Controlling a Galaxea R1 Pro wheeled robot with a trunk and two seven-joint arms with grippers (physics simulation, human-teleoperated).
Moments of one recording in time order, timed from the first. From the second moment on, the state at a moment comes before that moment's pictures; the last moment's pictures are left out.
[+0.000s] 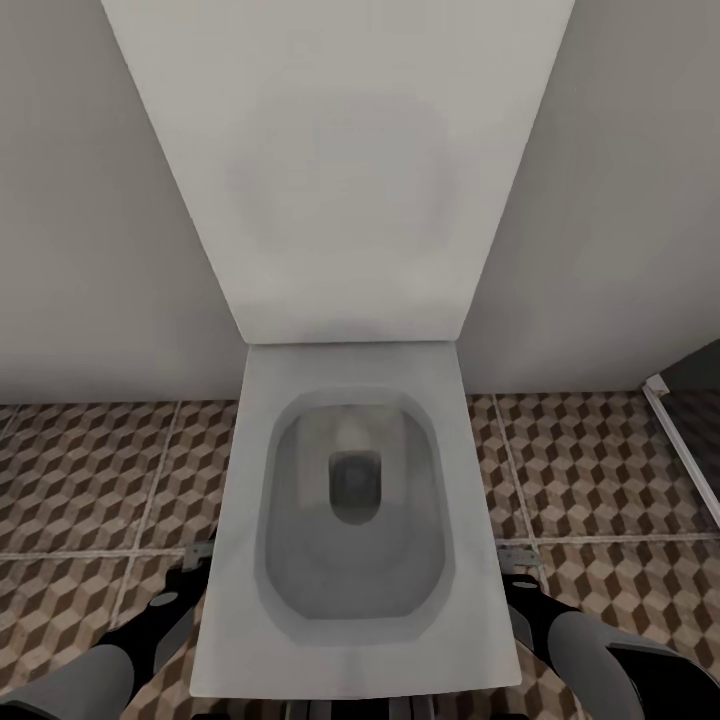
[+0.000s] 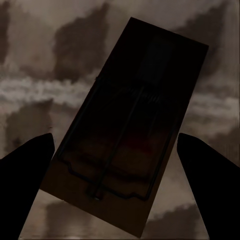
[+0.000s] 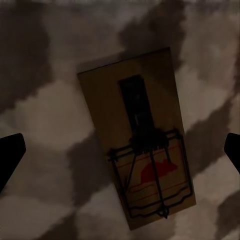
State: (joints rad) left arm -0.67 0.15 -0.33 -0.23 0.42 -0.14 0.10; right arm -0.81 -0.05 -0.10 0.02 0.09 -0.02 -0.16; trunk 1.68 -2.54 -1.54
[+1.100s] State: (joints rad) left arm -0.67 0.15 -0.33 -0.18 0.43 -0.14 0.10; right arm -0.81 -0.05 -0.10 0.02 0.09 -0.03 -0.16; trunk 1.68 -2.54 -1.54
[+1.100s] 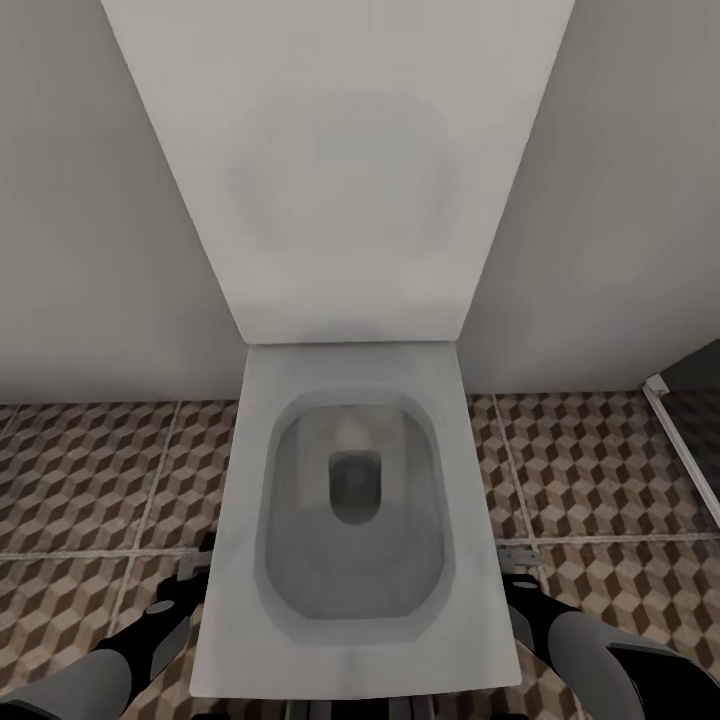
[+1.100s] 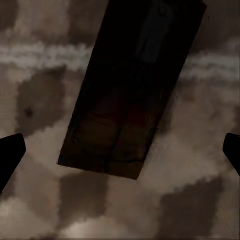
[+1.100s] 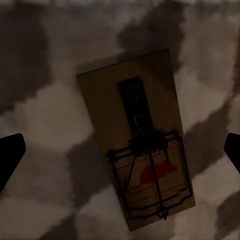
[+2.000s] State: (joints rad) left arm -0.67 0.15 -0.33 -0.18 0.42 -0.14 0.10; right arm -0.81 -0.05 -0.10 0.02 0.09 -0.03 -0.16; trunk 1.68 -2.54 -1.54
